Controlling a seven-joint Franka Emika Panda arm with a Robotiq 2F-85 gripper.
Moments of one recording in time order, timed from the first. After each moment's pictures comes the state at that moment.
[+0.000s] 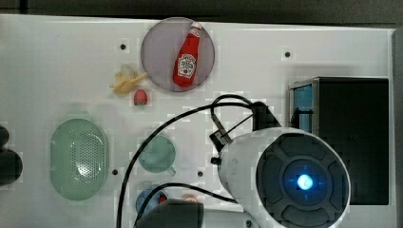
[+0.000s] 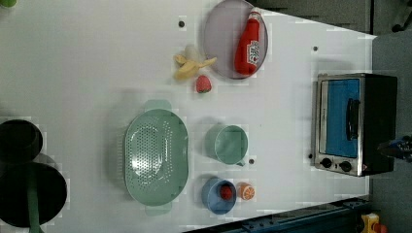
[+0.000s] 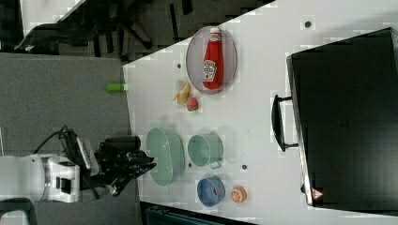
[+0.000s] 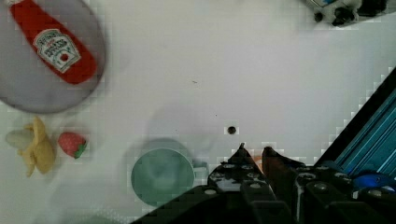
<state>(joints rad) -0.03 -0.34 -0.07 -2.06 0.00 0.07 0.08</state>
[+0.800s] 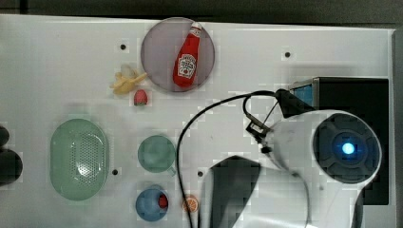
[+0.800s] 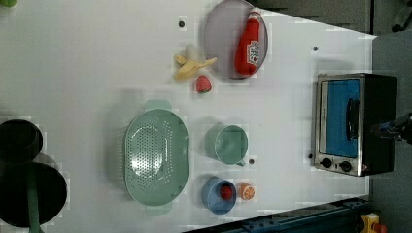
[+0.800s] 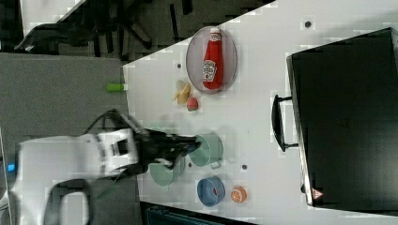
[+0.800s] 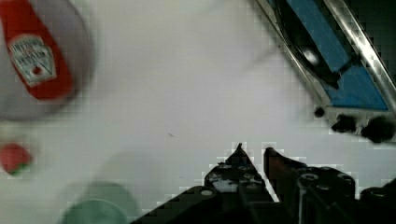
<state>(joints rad) -0.04 -0.22 -0.21 -2.15 -0.09 0.33 -0.42</state>
